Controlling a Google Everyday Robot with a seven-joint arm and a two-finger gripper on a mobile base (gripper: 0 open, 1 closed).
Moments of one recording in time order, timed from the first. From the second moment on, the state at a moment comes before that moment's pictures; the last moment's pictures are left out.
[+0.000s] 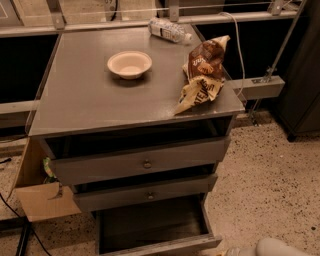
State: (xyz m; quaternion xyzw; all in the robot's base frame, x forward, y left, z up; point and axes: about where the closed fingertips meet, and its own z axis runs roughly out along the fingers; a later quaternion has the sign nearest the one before) arm 0.305 -0.191 0.330 -0.54 0.79 0.22 0.22
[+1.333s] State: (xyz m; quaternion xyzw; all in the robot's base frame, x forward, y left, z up) arm 0.343 -0.153 0.192 -0.54 0.76 0.24 0.28
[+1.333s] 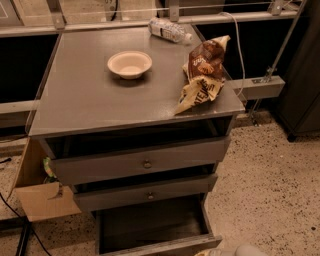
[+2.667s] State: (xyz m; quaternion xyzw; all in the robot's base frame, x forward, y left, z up) arm 0.362 -0.147 0.162 -0.55 0.73 0.23 0.33
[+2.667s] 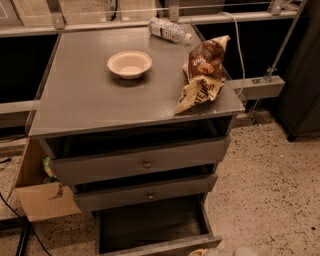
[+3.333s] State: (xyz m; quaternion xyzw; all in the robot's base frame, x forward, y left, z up) arm 0.383 -0.142 0.141 -0.56 0.72 0.22 0.35
